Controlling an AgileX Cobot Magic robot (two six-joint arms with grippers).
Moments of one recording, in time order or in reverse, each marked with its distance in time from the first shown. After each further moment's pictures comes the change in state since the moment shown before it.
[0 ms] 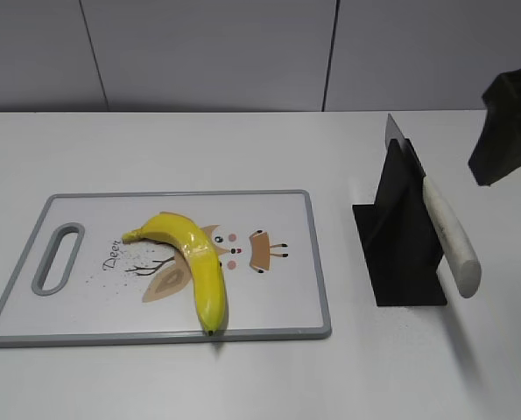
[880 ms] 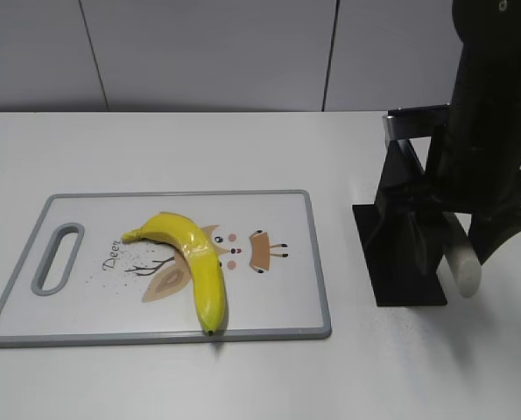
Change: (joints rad) left arm 0.000 0.000 0.000 0.000 0.000 0.000; right arm 0.000 0.435 -0.005 0.016 0.005 0.140
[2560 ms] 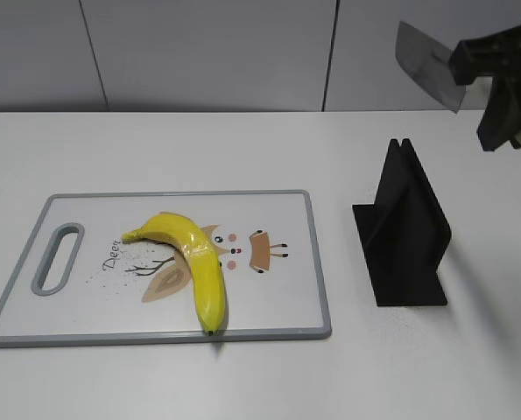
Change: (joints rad) left arm 0.000 0.000 0.000 0.000 -0.001 -0.003; right arm 0.004 -0.334 -0.106 -0.074 -0.011 -0.010
